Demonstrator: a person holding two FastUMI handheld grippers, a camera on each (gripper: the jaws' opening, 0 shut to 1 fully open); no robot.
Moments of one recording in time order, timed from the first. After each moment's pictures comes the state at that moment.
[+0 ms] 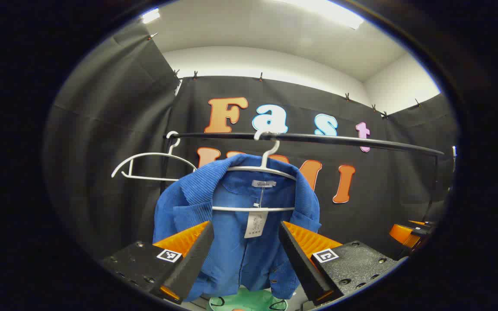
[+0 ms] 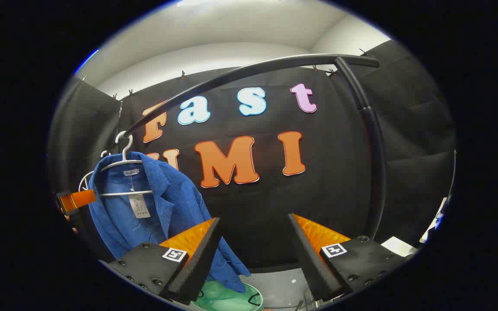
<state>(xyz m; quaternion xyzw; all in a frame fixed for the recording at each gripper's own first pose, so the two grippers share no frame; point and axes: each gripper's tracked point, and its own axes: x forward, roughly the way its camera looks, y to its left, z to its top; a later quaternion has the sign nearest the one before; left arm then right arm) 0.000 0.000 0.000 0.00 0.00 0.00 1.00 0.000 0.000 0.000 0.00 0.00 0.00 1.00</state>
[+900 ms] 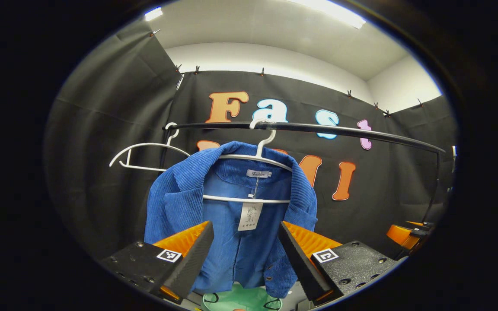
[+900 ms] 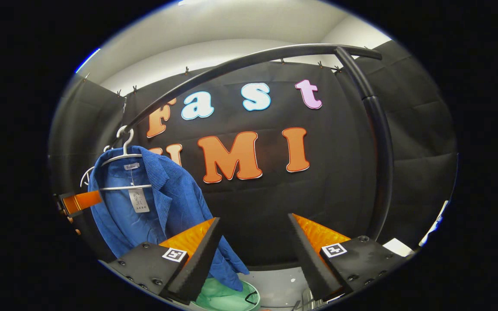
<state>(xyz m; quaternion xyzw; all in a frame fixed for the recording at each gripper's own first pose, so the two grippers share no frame) -0.001 -0.009 -0.015 -0.01 0.01 0.01 1.00 0.005 -0.006 -0.012 -0.01 0.01 0.02 1.00</state>
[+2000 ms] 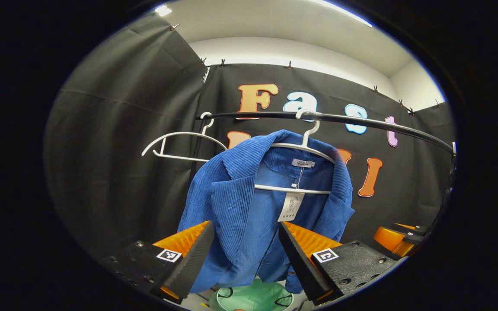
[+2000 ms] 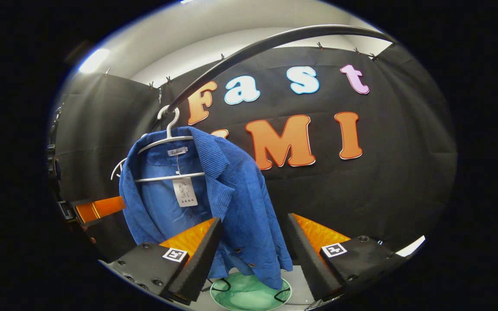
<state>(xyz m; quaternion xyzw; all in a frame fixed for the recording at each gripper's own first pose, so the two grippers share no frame) -0.009 0.060 -0.035 -0.03 0.04 0.10 0.99 0.044 0.133 -0.056 -0.01 0.07 0.17 0.98</state>
